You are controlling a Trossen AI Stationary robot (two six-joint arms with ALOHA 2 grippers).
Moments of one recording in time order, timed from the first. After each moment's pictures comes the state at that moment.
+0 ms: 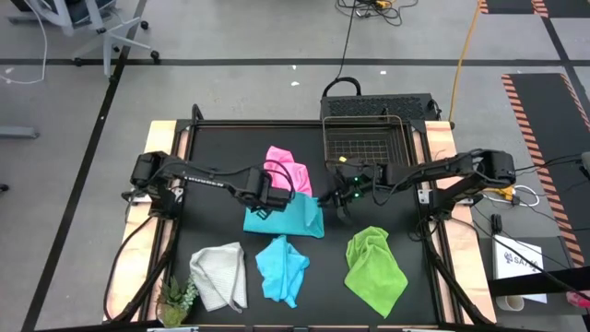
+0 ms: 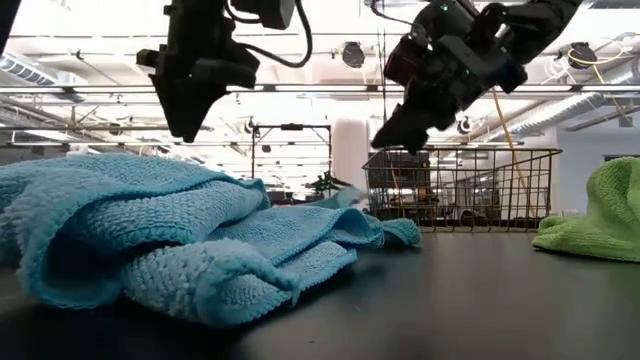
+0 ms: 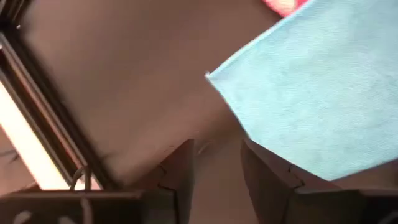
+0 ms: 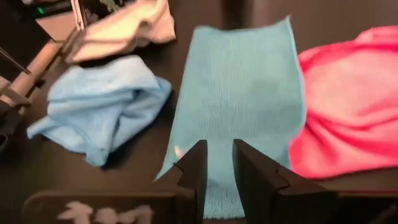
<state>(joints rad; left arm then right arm) -0.08 1.81 1.51 -1.50 -0.28 -1.03 -0.14 1.42 0.68 0.15 -0.34 0.09</state>
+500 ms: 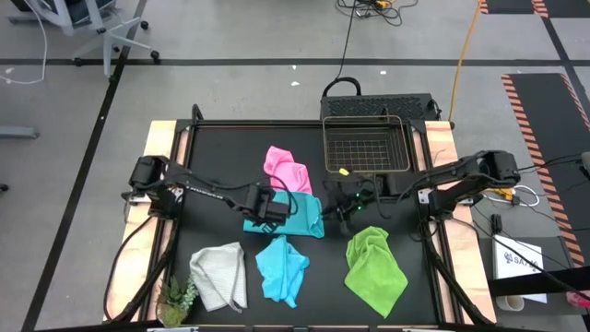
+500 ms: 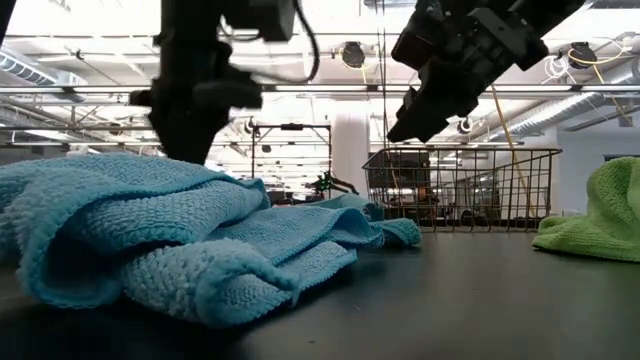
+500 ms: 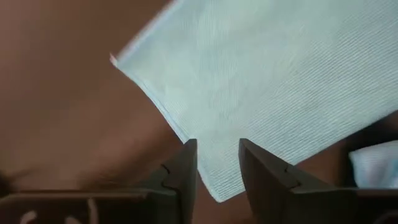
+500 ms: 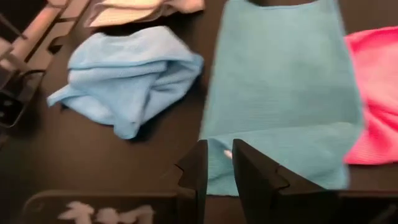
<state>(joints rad) -0.16 1.81 1.32 -1.14 -0.17 -1.06 0.02 1.41 0.71 0.01 -0.23 0.09</state>
